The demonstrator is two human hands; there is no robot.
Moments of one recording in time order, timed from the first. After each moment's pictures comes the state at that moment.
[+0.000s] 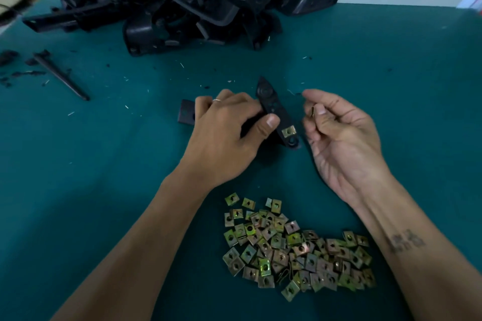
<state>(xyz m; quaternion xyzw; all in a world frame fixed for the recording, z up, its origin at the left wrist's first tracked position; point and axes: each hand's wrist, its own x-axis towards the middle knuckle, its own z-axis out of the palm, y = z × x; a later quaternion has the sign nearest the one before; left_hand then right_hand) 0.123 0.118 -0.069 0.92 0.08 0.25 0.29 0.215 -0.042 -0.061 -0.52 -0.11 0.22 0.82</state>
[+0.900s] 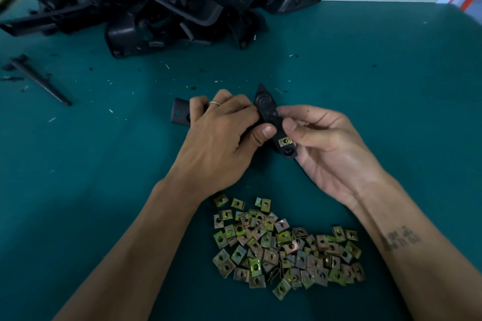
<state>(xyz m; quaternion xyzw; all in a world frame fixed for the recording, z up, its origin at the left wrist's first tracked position) 0.121 0.109 -0.067 0.95 0.03 0.23 0.22 0.208 -0.053 -0.053 -0.51 -0.15 0.34 0.78</state>
